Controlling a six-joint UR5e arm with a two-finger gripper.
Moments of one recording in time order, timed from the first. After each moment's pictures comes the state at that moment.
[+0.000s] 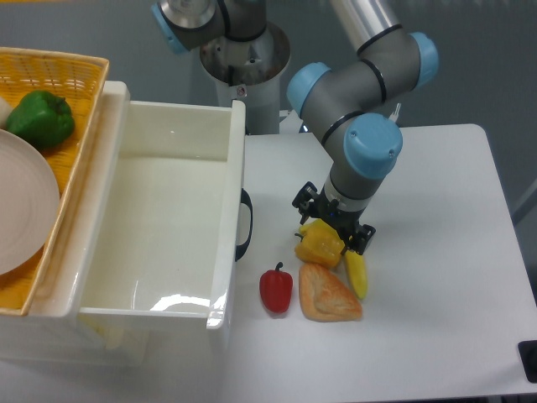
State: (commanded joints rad) arm 2.58 -1.99 -1.59 -1.18 1.45 1.24
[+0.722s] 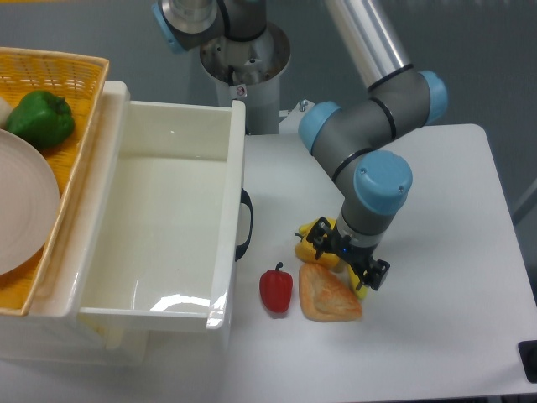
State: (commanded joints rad) arm 2.56 -2.12 -1.51 -1.04 1.40 1.12
